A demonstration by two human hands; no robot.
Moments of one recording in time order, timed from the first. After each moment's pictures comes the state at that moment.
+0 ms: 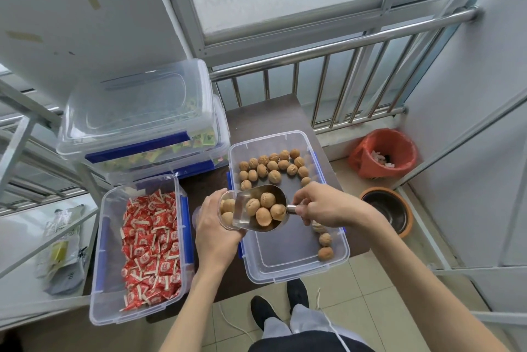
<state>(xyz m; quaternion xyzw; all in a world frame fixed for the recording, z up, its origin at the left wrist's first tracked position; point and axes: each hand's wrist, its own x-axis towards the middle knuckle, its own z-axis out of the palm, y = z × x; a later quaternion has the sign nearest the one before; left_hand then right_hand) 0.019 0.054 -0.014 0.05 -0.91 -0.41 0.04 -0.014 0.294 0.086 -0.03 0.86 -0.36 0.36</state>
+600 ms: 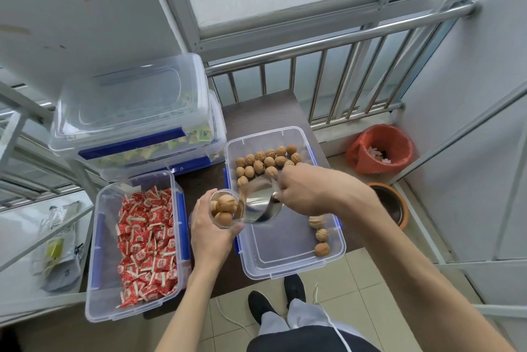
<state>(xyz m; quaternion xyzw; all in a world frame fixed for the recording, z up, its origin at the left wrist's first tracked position) 0.021 0.050 -0.024 0.10 -0.89 -0.44 0.03 -0.021 0.259 0.160 -0.11 0.92 -0.18 0.32</state>
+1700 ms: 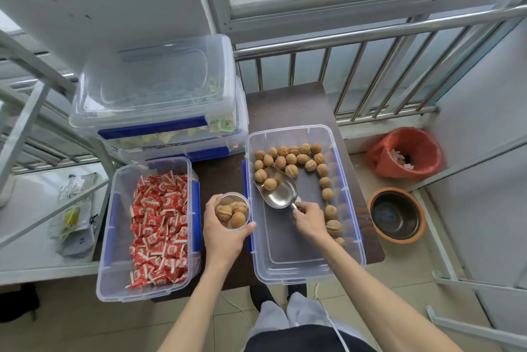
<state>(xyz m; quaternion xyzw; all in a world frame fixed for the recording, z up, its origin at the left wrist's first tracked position) 0.020 0.041 -0.050 0.22 -0.84 -0.50 -0.03 -0.022 0.242 -0.109 0.23 0.83 -0.45 0.23</state>
